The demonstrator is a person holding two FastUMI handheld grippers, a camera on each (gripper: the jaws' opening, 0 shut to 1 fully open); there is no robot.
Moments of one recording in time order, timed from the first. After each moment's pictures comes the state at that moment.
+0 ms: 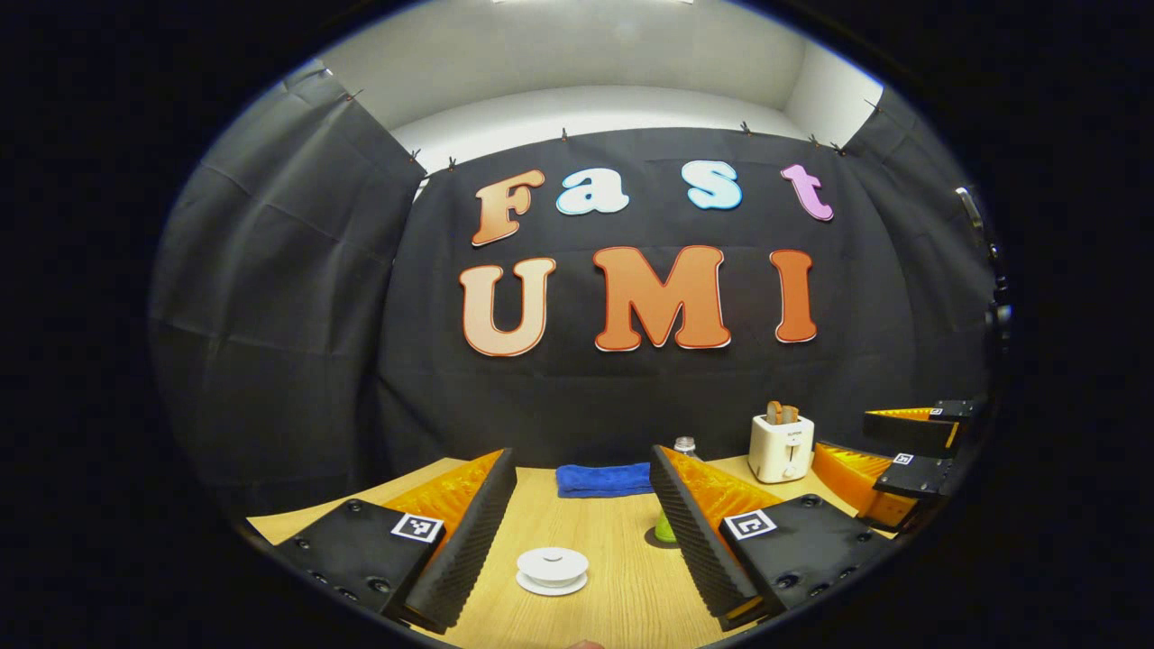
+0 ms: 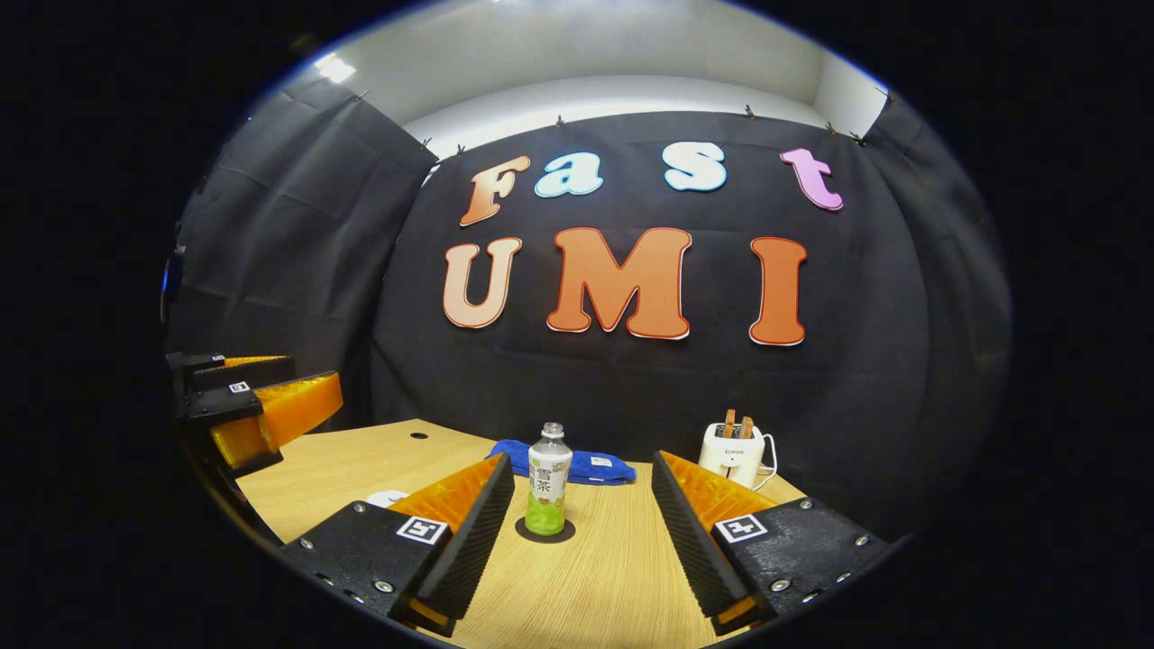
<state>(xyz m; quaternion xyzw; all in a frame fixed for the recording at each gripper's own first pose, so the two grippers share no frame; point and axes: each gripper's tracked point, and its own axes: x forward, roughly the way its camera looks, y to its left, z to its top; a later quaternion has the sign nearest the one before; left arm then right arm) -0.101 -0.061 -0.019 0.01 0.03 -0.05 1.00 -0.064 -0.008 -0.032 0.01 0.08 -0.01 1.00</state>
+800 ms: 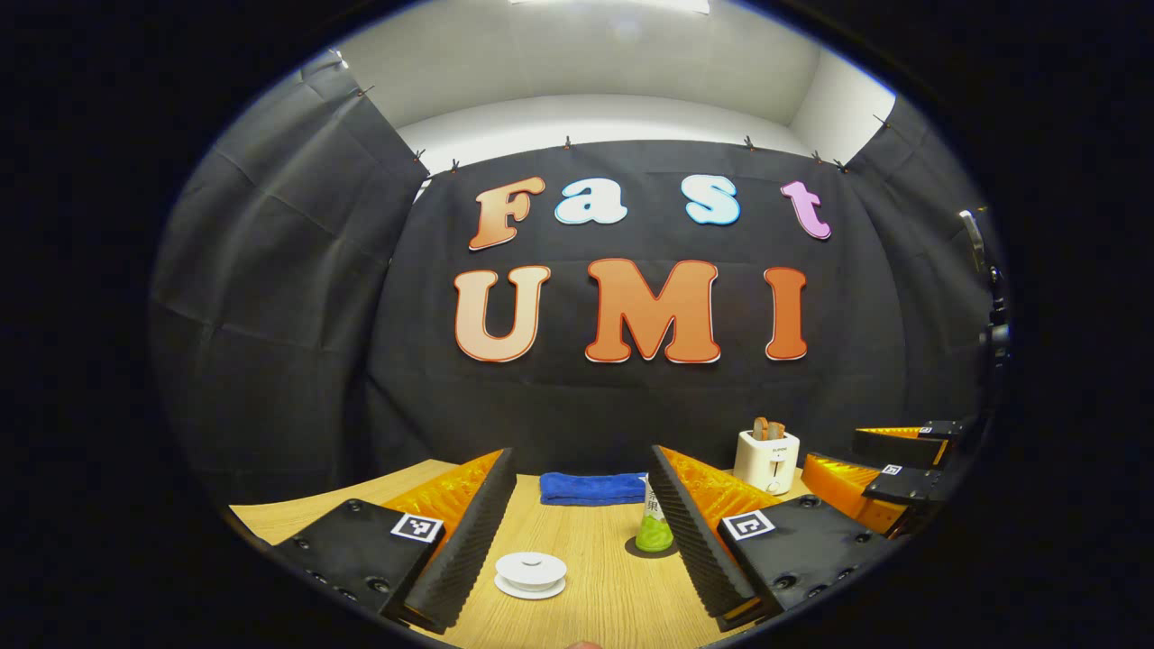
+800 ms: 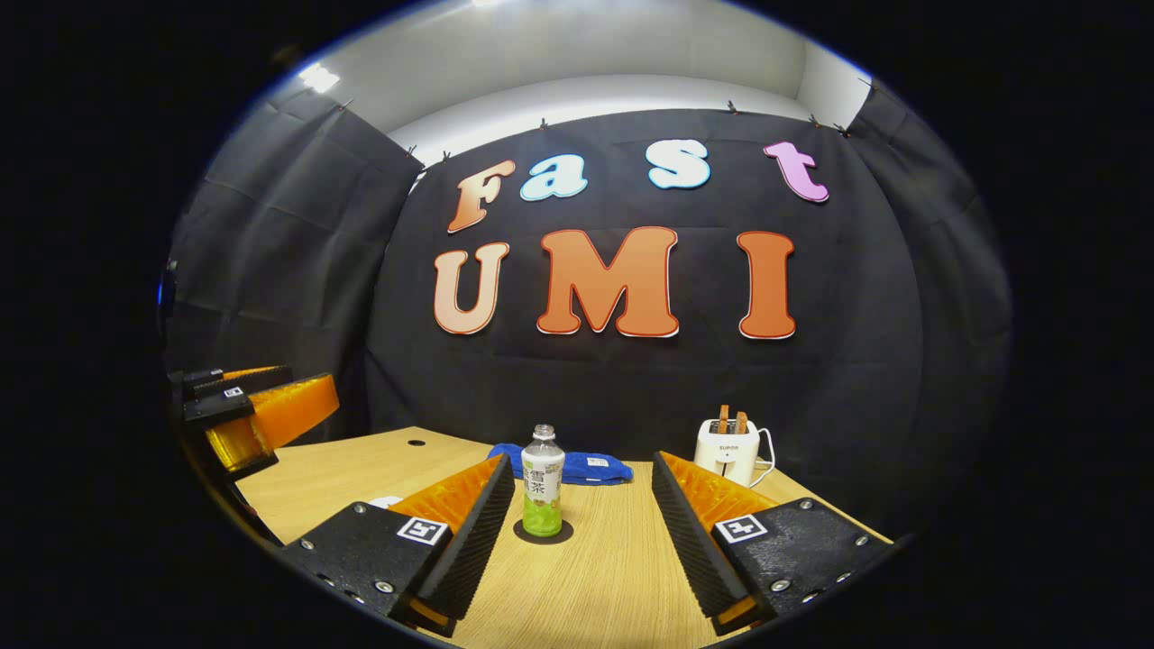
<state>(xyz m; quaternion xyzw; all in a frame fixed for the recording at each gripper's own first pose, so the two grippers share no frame) -0.099 -0.068 -0.013 -0.01 0.01 -0.05 1.00 -0.067 -0.021 -0.029 0.03 0.07 -0.02 1.00</state>
